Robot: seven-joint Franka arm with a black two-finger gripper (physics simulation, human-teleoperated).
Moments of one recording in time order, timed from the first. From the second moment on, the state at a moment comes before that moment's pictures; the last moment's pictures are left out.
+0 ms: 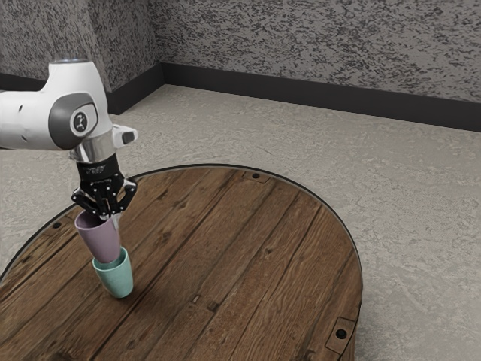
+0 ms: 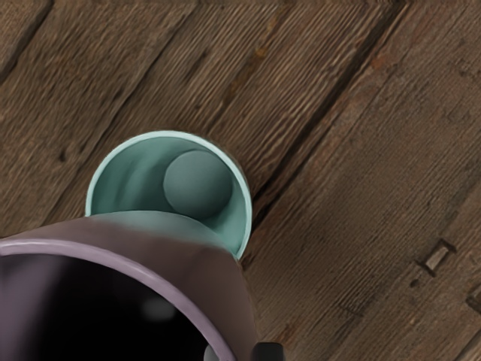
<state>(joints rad) 0.89 -0.30 -0.74 -2.23 -0.24 1.87 -0.39</state>
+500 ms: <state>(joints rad) 0.89 -0.19 -0.72 -2.23 -0.18 1.95 -0.40</state>
